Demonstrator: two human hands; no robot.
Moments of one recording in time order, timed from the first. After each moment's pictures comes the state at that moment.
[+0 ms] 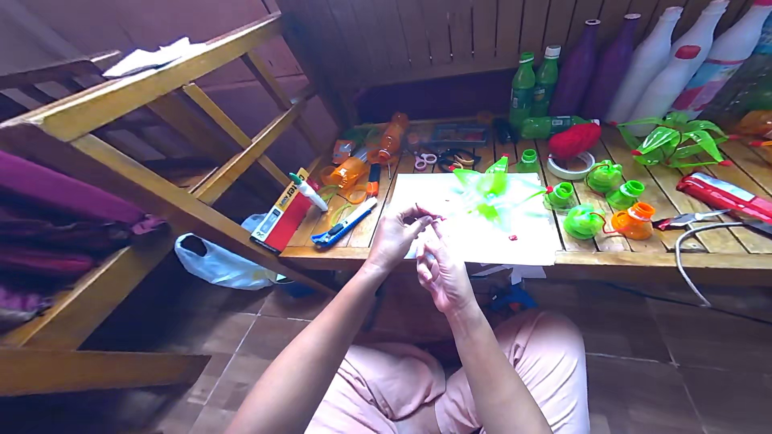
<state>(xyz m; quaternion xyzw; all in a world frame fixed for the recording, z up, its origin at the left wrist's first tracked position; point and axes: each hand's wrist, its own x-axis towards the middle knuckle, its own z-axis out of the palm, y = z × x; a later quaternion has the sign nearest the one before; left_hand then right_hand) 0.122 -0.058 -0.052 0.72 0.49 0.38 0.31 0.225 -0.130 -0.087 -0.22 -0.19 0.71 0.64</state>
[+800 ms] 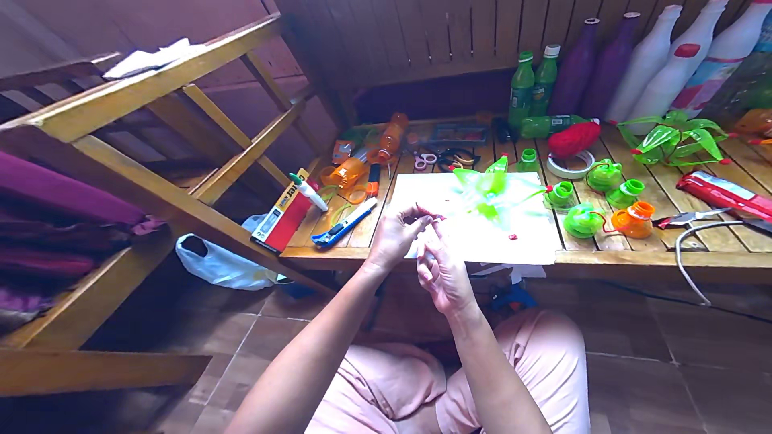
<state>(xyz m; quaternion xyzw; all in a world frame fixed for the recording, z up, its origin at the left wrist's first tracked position) 0.121 -0.057 -0.051 0.73 0.47 0.38 0.31 0.224 -0.131 -0.088 -0.21 -0.19 0.71 0.65</state>
